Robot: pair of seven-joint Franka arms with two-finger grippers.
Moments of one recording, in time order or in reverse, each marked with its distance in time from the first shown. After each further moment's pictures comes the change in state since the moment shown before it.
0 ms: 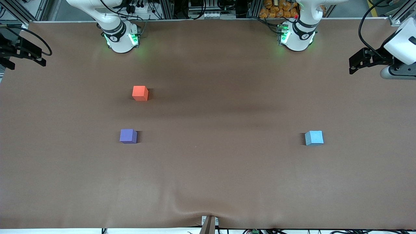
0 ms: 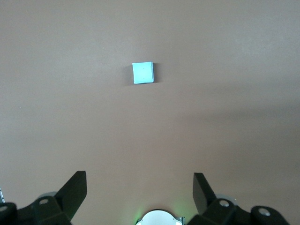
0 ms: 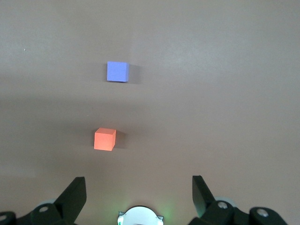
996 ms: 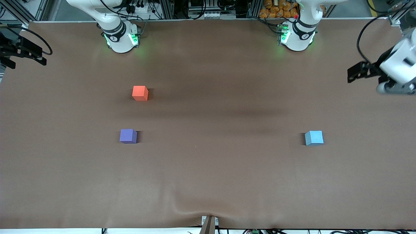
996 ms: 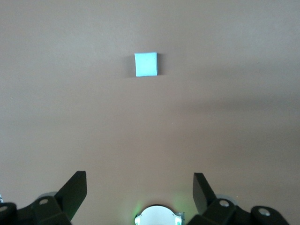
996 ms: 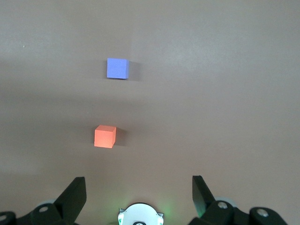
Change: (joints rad) left arm 0.015 0.114 0.015 -0.005 0.000 0.001 -0.004; right arm 0.000 0.000 0.000 0.000 0.000 -0.011 0.000
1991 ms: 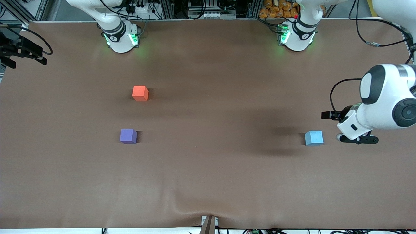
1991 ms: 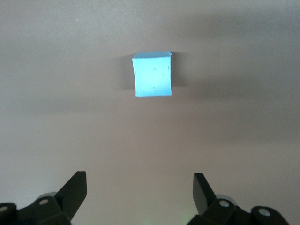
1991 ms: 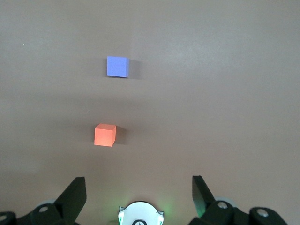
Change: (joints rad) left arm 0.030 0.249 0.002 -0.175 0.049 0.314 0.000; right arm 0.000 0.000 0.000 -0.001 0.000 -0.007 0.000
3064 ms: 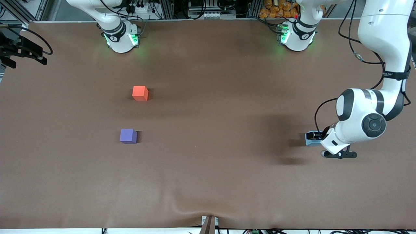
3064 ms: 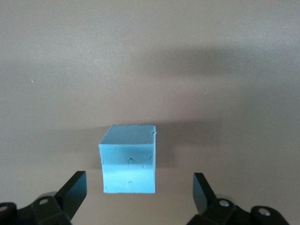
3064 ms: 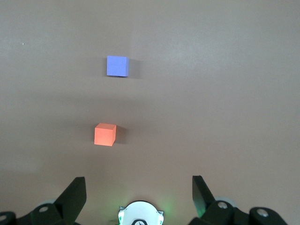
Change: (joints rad) left arm 0.009 0.172 -0.017 -0.084 -0.009 0.427 -0.054; right arm 0.000 0.000 -0.001 -0.001 0.000 -0.002 0.000
